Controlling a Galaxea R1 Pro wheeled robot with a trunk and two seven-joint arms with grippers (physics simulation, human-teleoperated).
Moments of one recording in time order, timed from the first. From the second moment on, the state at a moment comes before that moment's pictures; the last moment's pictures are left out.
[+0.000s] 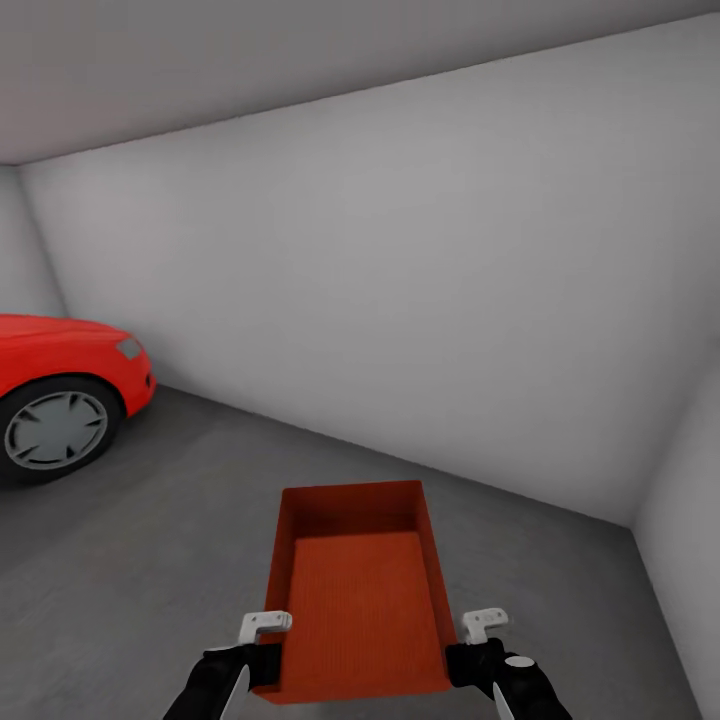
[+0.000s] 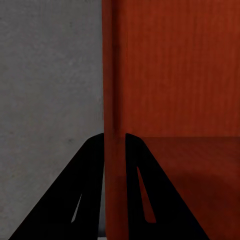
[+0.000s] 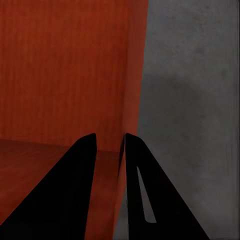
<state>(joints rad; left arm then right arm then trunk) -0.28 -0.11 0.01 -0.87 0.01 0.56 0.08 -0.26 0.03 0.02 -0.84 0.08 0.39 0.14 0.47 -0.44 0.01</state>
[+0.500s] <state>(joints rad) -0.28 -0.11 0.01 -0.87 0.01 0.56 0.08 -0.26 0.03 0.02 -0.84 0.08 0.39 0.14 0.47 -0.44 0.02</state>
